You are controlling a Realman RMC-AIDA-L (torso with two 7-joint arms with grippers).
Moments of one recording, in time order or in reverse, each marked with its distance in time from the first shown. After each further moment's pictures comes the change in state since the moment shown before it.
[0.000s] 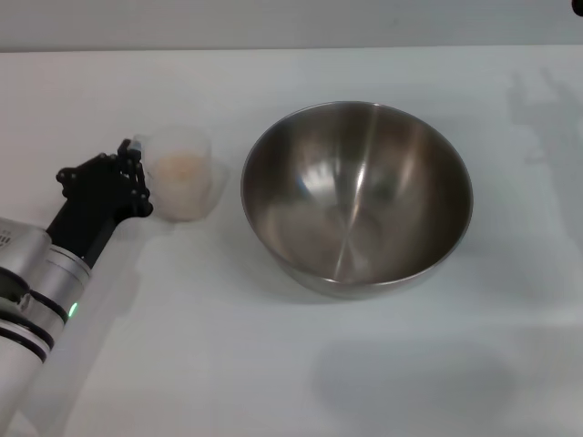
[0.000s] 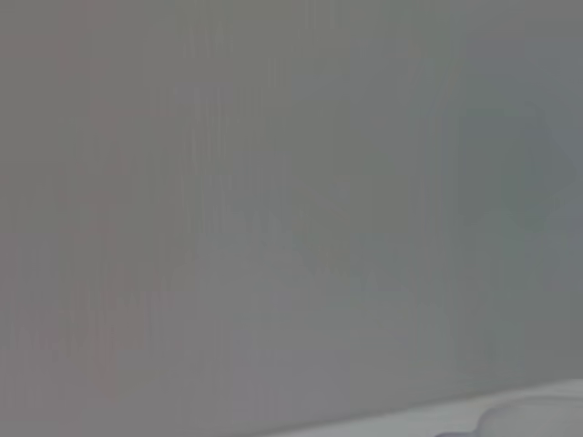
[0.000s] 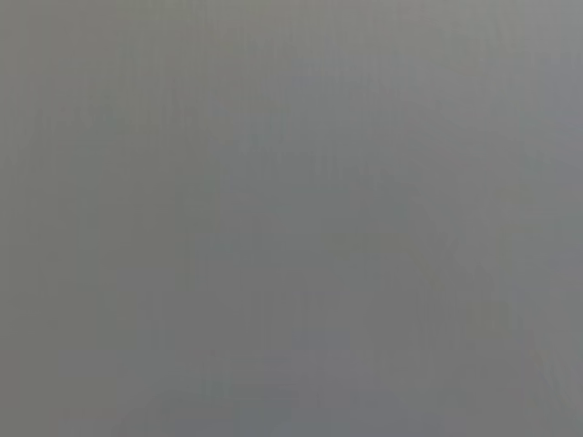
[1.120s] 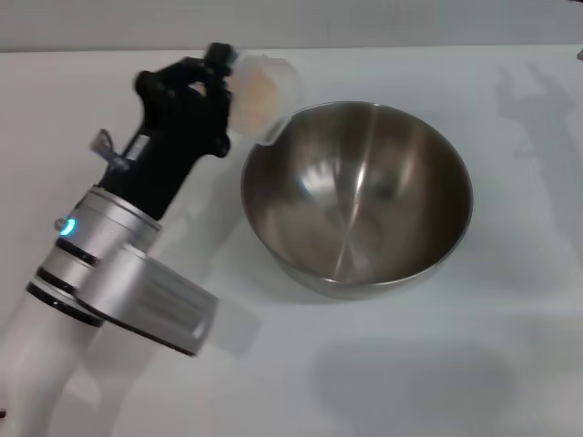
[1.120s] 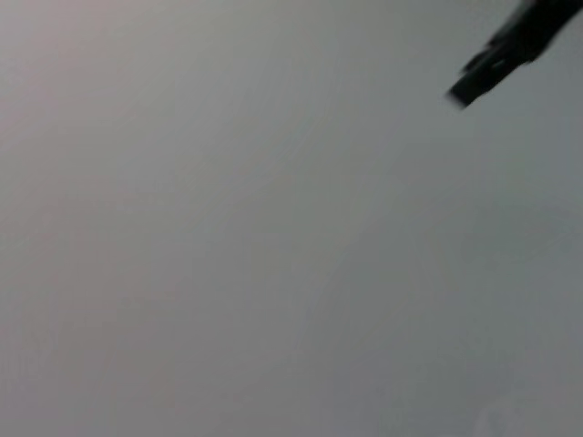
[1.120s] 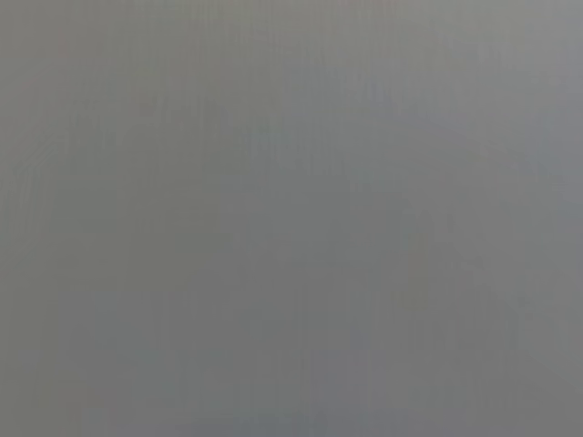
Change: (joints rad) left arm -0.060 -0.001 -0.024 -0.147 0.195 0.239 1.151; right arm 0.030 -0.003 -0.005 0.001 -0.012 -0.011 -0.006
